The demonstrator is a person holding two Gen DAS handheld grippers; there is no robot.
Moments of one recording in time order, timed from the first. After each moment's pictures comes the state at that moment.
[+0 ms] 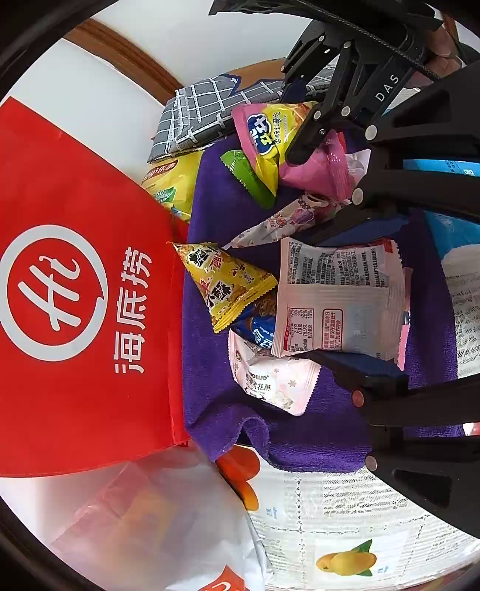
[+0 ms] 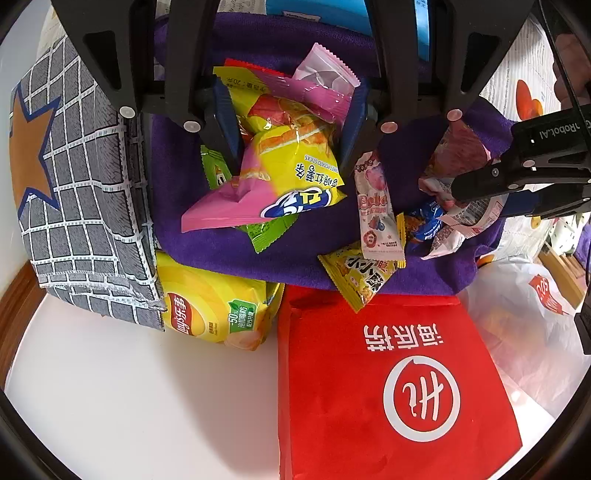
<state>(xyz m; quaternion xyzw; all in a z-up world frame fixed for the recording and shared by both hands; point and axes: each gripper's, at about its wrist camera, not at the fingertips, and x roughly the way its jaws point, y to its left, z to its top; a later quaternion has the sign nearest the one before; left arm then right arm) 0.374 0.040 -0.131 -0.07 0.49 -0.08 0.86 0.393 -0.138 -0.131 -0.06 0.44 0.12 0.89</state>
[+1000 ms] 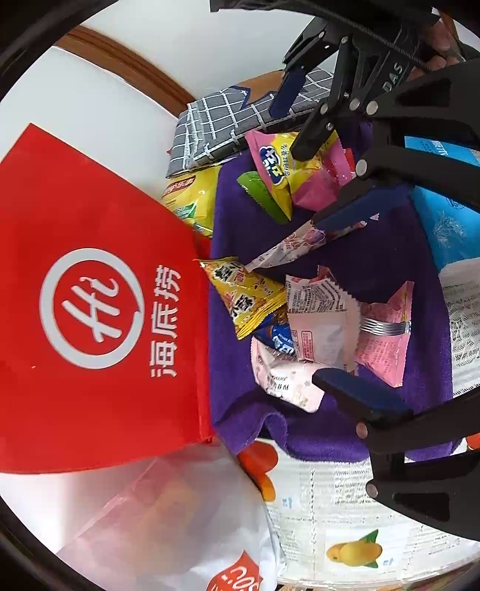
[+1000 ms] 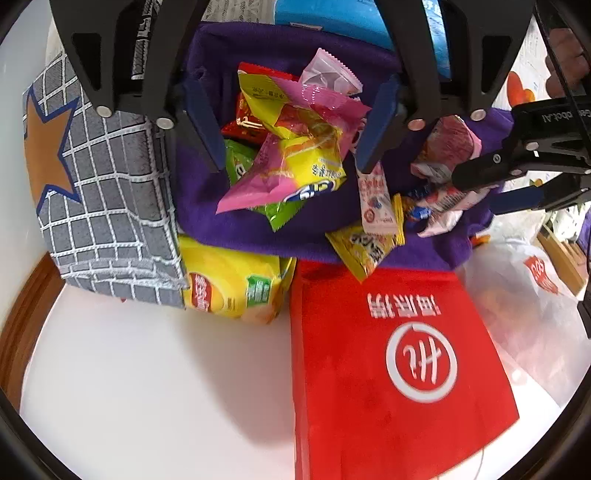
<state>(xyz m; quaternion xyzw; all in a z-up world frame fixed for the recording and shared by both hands) 0.364 0.039 -0.108 -0.07 0.46 -0.09 0.88 0.376 -0.142 -0.102 -0.04 0.41 0.10 0.90</state>
